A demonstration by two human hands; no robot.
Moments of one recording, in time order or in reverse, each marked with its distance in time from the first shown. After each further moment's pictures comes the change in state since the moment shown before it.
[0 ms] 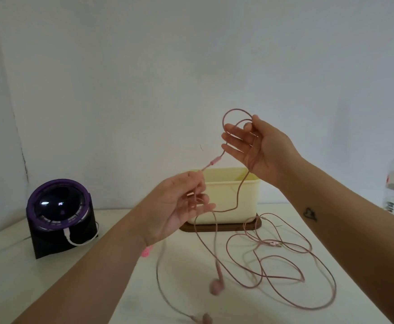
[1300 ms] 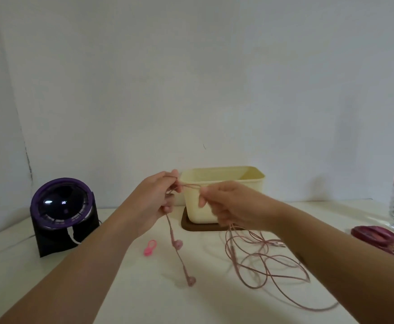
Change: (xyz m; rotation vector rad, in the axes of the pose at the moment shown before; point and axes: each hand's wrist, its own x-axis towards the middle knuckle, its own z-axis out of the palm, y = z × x) left_hand 0.010 0.003 -0.036 0.309 0.338 -0.019; right_hand -0.027 0.067 -0.010 -0.751 -0.494 0.270
